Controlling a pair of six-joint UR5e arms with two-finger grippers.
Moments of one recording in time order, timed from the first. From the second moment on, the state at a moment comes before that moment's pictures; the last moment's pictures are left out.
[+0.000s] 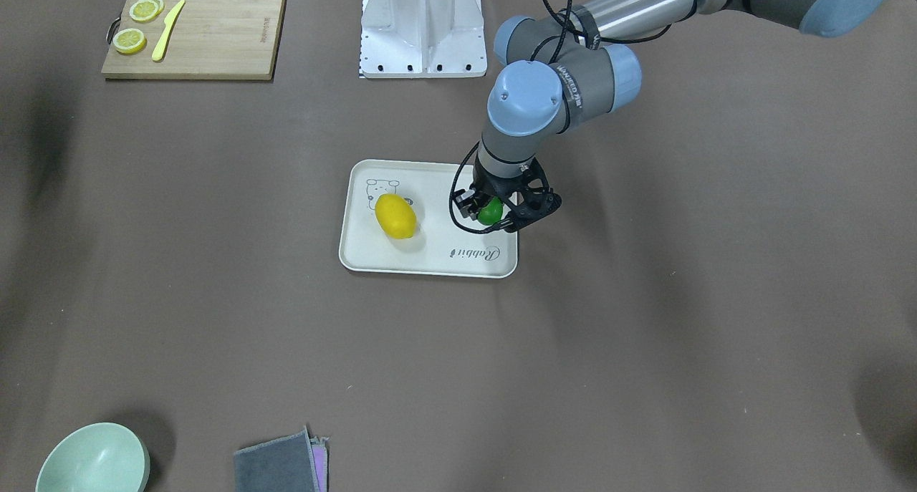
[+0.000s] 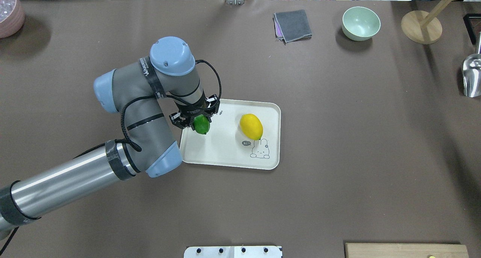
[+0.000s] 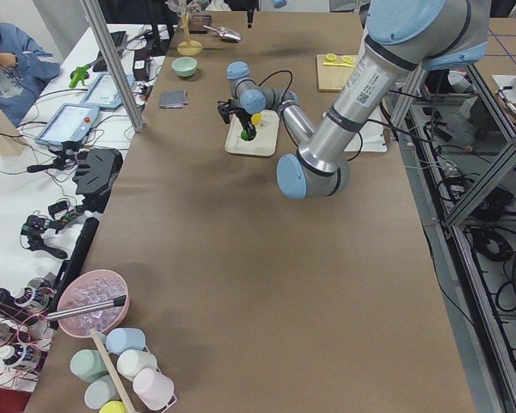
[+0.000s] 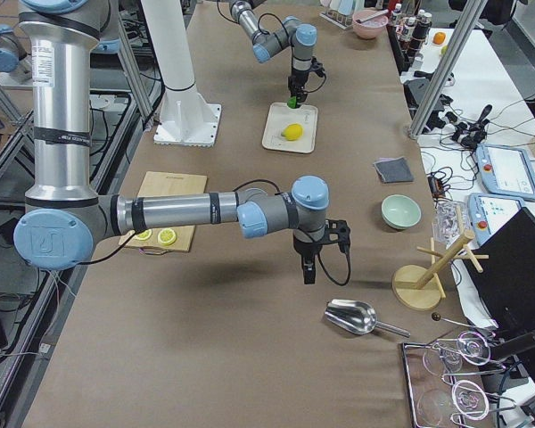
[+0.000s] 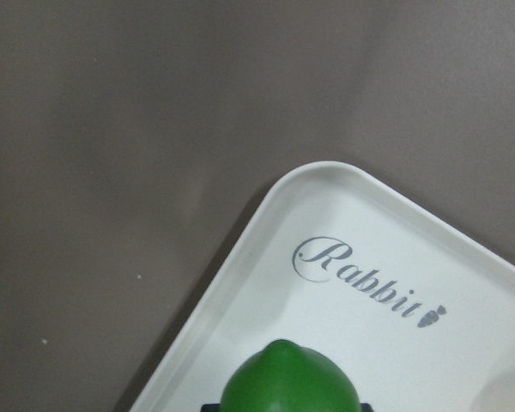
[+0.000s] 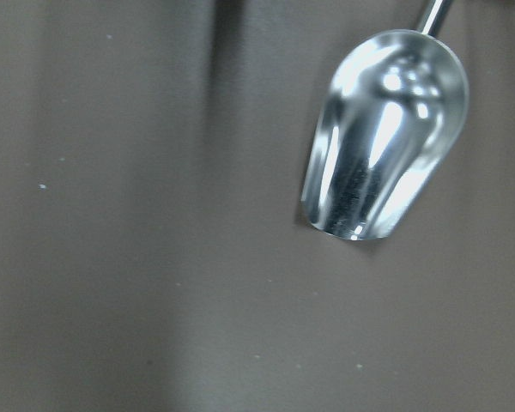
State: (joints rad) left arm -0.59 -2.33 -1.49 -1.63 -2.04 -1.62; right arm 1.40 -1.62 1.68 -1.41 2.19 0.21
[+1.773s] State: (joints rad) left arm -1.04 -1.78 -1.79 -1.50 -2.39 -0.81; right arm 1.59 -1.55 1.65 -1.76 2.24 0.13
